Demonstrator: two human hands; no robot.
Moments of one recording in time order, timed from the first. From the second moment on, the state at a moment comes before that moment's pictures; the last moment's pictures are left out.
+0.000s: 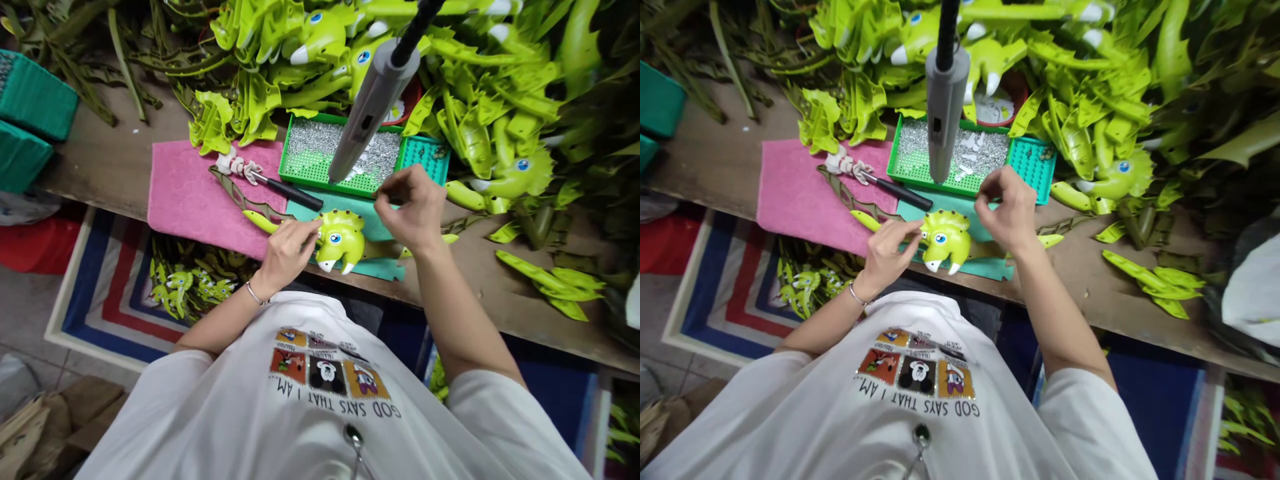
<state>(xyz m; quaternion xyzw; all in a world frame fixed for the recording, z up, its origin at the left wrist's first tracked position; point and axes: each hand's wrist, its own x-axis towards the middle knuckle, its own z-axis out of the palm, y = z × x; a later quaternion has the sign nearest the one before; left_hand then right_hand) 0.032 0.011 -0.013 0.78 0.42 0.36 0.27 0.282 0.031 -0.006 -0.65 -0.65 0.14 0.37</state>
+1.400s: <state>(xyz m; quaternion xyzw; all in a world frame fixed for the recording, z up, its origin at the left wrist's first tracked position) 0.073 0.196 -0.028 0.85 0.42 0.23 0.22 0.294 0.118 -0.038 -0.69 -0.70 0.05 0.16</state>
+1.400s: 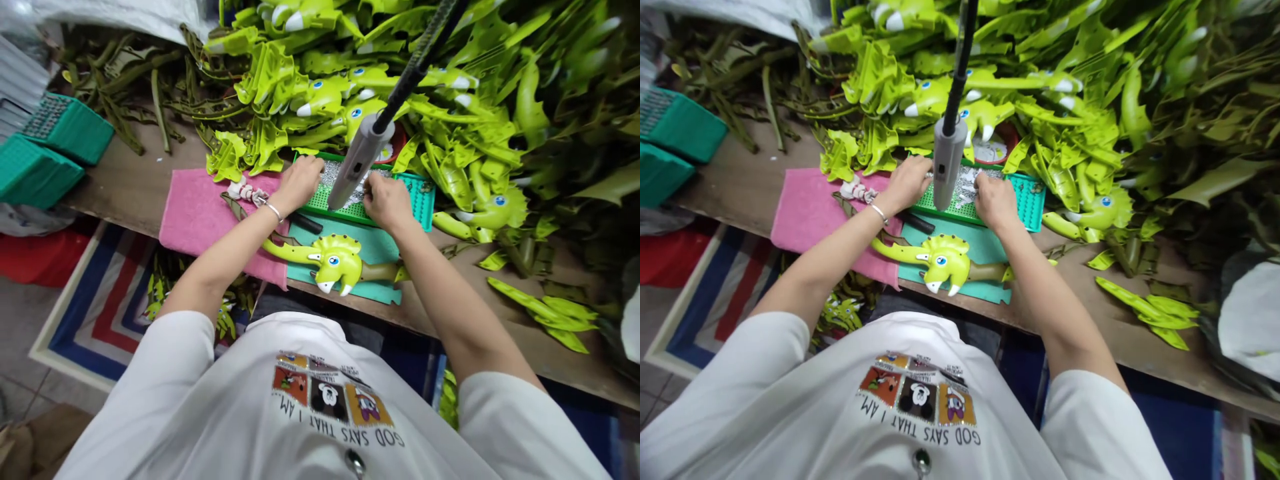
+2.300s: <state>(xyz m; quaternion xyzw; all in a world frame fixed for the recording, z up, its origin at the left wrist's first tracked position) -0.026 0.131 -0.022 0.64 0.44 0.52 0.36 0.270 0.038 0.003 -0.63 -0.64 0.13 0.41</state>
